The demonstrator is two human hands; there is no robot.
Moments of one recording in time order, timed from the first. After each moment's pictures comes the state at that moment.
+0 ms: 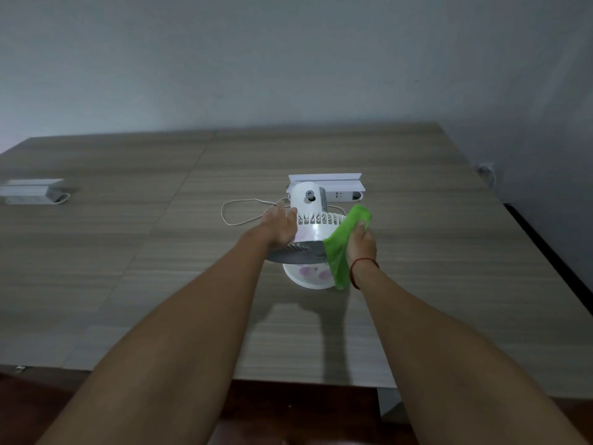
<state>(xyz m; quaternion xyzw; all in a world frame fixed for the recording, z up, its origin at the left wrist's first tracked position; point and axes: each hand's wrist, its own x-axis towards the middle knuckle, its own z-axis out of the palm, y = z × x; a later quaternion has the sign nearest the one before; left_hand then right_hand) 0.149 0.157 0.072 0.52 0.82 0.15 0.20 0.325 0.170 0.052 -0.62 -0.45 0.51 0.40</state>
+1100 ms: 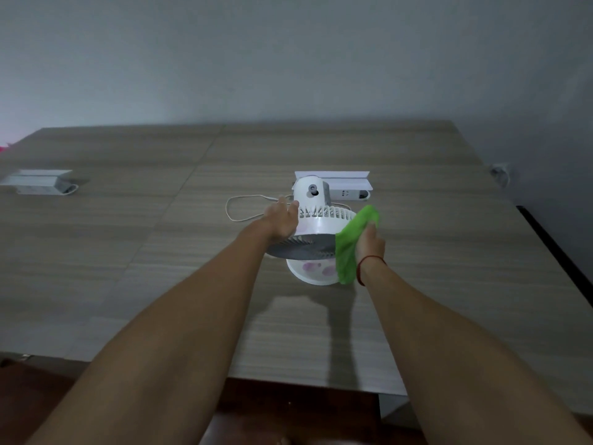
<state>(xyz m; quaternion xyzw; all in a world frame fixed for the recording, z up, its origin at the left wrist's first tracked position) 0.147 0.165 0.079 0.50 0.82 0.16 0.24 0.329 0.182 0.052 -0.63 -0.38 0.55 0.41</state>
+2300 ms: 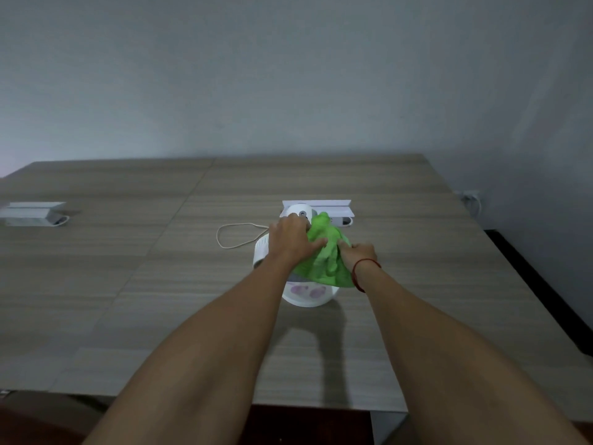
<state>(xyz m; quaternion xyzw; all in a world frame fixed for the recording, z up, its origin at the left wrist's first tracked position) 0.230 0.124 0.143 0.60 0.79 0.16 -0.01 0.353 0.184 0.089 -0.65 -0.49 0.49 0.31</state>
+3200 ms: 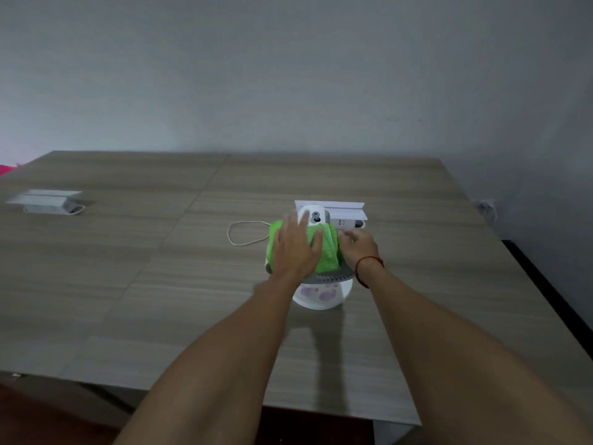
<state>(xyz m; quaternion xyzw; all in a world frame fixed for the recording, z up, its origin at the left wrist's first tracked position) 0.214 0.114 0.108 0.54 0.78 0.31 0.02 0.329 0.182 0.105 -0.57 -0.63 0.42 0.32</state>
